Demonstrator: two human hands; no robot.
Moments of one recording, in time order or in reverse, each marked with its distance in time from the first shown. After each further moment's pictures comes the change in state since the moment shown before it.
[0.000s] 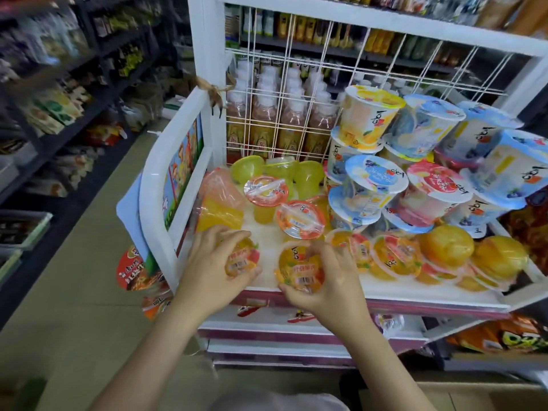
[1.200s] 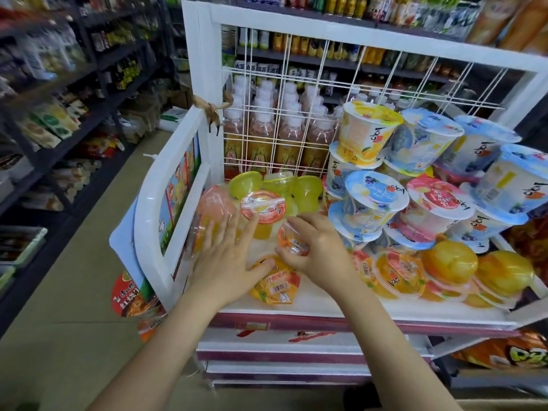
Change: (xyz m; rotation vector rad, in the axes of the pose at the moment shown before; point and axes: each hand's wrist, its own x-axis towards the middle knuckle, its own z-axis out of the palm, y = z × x) left_hand 0.056 0.009 0.007 0.360 -0.180 0.070; right_hand 0.090 0.024 0.025 -0.043 -0.052 -0.152
